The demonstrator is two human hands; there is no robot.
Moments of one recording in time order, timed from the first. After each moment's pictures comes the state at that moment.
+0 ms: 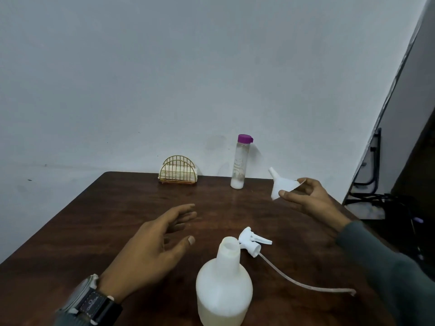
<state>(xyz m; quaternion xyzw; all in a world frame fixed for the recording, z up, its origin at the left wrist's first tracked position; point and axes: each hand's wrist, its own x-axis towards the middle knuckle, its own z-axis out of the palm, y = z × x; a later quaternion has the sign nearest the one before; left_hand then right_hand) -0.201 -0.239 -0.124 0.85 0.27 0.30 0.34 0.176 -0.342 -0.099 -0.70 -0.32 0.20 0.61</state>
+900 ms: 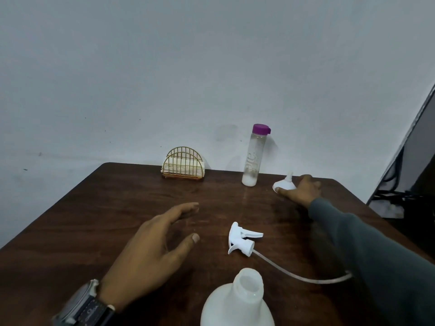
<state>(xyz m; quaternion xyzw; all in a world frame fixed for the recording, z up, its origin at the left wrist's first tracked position) -0.176 -0.202 -0.141 0.85 0.31 0.32 0.28 0.249 -0.214 -0.148 -0.91 -0.28 0.08 0.30</state>
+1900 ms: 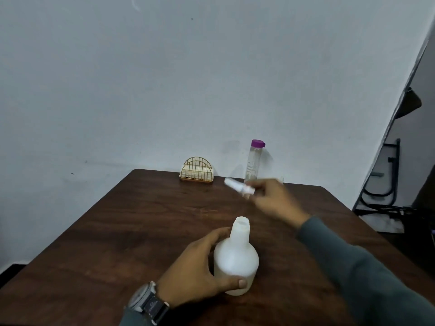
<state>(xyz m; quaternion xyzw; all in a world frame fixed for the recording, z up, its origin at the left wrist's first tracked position) -0.201 -0.318 -0.148 0.86 0.22 0.27 0.37 0.029 -0.338 -0.060 -0.75 -0.55 0.07 0.35</state>
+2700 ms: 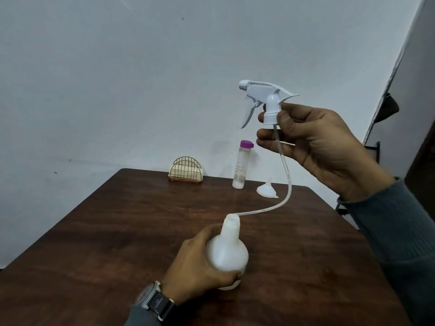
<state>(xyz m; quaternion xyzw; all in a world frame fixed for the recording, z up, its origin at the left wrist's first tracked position) -0.179 -0.322 -0.161 0.83 0.26 0.34 0.36 -0.014 -0.433 0.079 -0.47 -0.50 0.27 0.68</state>
